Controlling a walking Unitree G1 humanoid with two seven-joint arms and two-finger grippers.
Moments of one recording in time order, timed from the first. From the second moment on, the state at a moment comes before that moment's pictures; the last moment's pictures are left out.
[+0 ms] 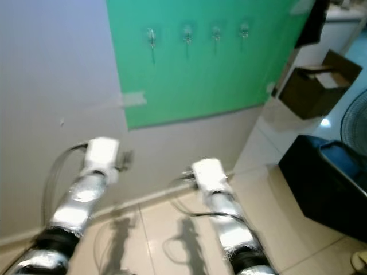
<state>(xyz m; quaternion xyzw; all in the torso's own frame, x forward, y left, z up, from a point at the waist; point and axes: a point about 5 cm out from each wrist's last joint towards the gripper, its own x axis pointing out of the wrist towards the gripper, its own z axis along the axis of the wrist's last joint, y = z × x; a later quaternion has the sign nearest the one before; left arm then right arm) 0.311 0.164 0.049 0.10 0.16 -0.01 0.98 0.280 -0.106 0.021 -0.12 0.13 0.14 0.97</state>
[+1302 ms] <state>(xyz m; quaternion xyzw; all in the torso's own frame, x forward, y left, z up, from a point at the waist) 0.313 0.160 0.046 0.13 0.16 -0.02 0.98 0.276 -0.109 0.014 -0.10 0.16 0.15 0.97</state>
